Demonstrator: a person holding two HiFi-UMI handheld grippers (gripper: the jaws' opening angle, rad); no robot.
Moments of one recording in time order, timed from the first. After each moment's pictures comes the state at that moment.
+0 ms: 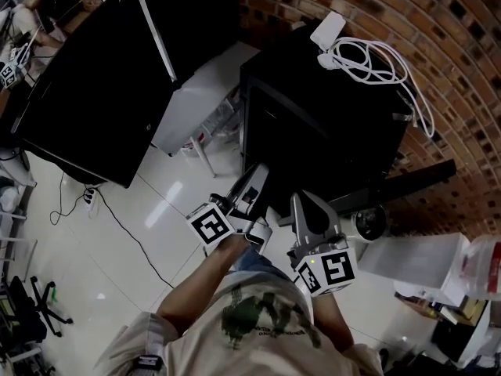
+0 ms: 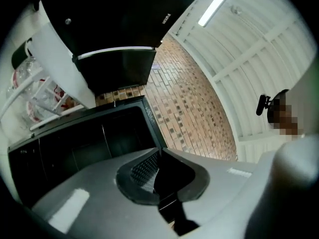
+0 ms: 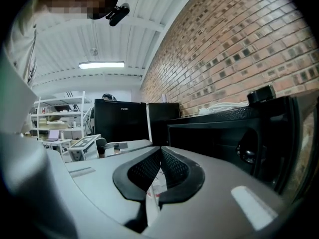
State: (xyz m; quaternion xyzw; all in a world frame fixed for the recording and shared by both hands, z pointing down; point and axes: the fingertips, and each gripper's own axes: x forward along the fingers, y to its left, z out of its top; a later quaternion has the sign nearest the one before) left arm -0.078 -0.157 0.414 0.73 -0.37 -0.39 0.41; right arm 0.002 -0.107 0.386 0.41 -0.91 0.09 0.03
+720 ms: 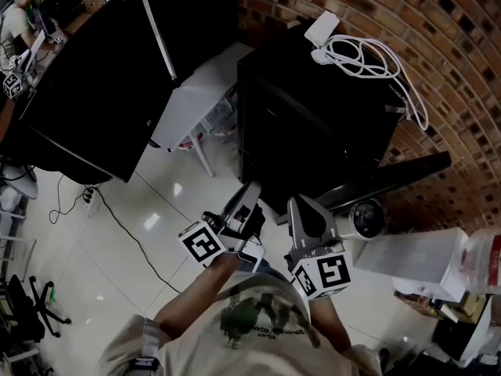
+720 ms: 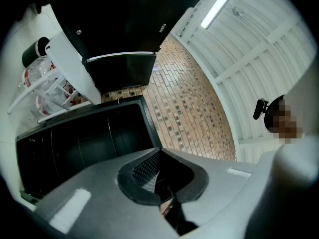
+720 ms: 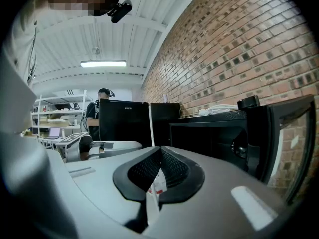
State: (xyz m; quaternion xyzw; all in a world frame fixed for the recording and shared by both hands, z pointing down) left arm -0.070 -0.096 0.409 0.72 -0.37 -0.40 0.44; right arm 0.009 -0.076 0.384 0.41 -0.91 0.08 0.04
